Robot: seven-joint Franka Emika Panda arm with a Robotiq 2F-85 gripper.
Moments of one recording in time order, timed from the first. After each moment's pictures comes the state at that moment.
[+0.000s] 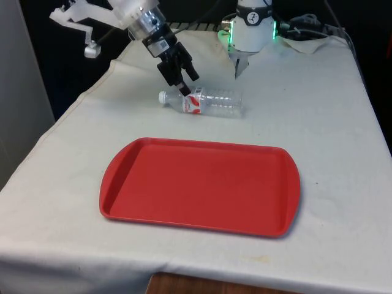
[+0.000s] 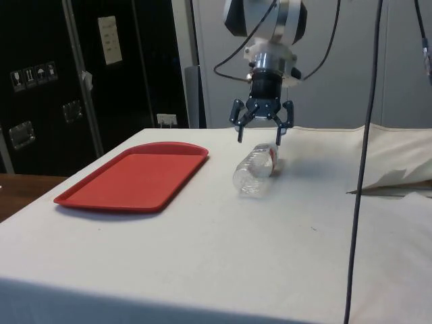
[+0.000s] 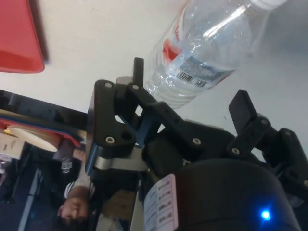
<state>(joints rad) 0.14 0.40 -0.68 -2.26 0.92 2.05 0.38</state>
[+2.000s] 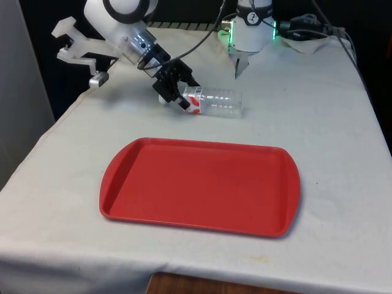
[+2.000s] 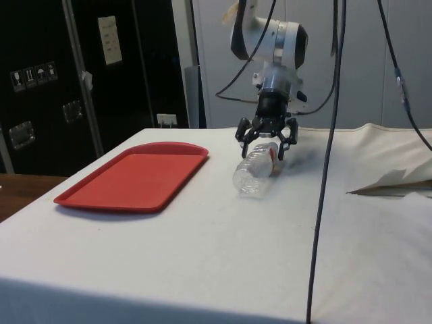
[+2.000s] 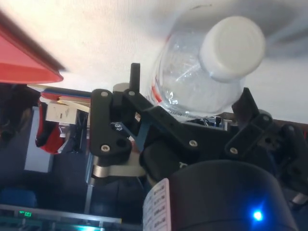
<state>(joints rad) 0.13 0.68 -0.77 -2.13 1.14 1.73 0.29</state>
